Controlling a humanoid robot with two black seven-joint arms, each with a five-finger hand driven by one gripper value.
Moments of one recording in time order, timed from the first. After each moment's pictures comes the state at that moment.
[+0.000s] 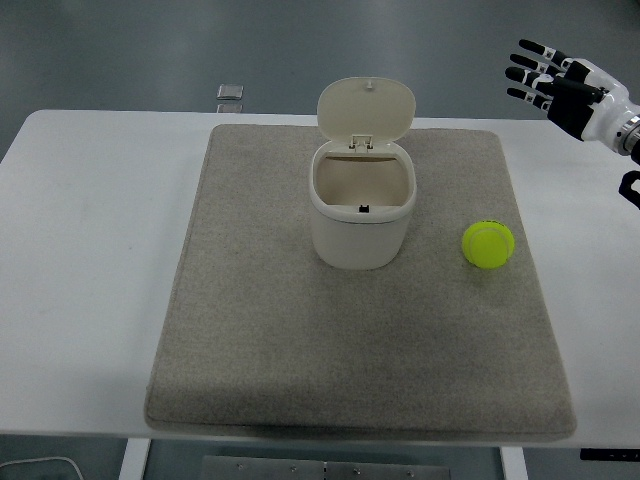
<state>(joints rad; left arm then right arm) 0.06 0.00 -0.28 -0.09 0.18 -0.11 -0.01 1.00 -0.44 0.59 0.66 -0.14 0.27 0.02</state>
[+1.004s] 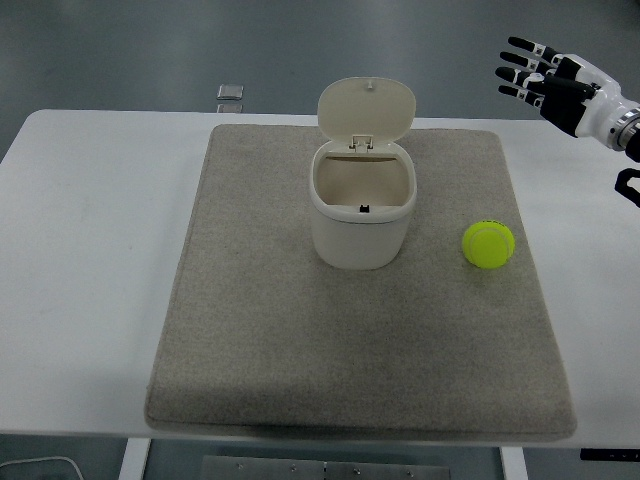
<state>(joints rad) 0.06 0.00 -0.28 -0.09 0.18 -0.11 -0.01 1.02 -0.43 0.58 0.66 -0.19 0.29 0.02</state>
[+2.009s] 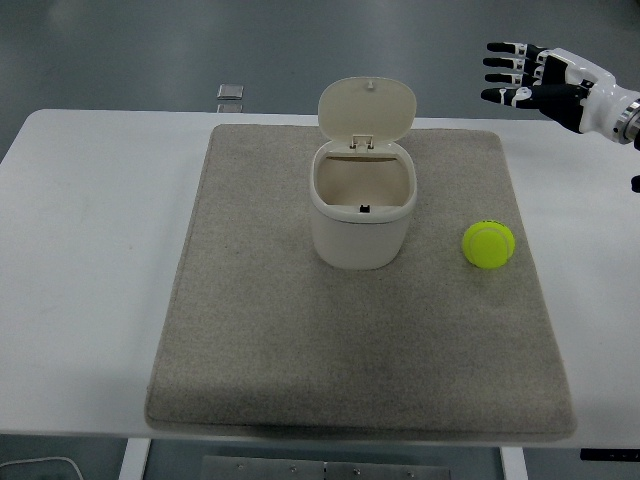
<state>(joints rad) 0.06 0.00 -0.28 -0.09 0.18 -0.11 -0.01 1.02 -0.50 0.58 0.81 -0.52 0.35 0.07</state>
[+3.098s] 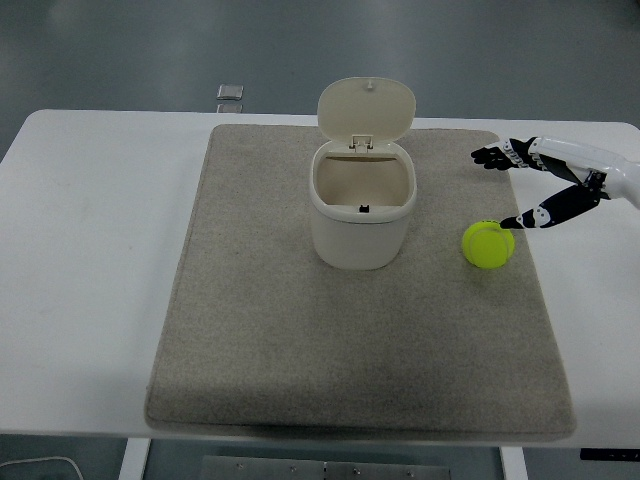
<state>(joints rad) 0.06 0.00 -0.28 -0.09 0.18 -0.11 -0.01 0.92 -0.79 0.40 1.14 -1.08 0.34 0.42</state>
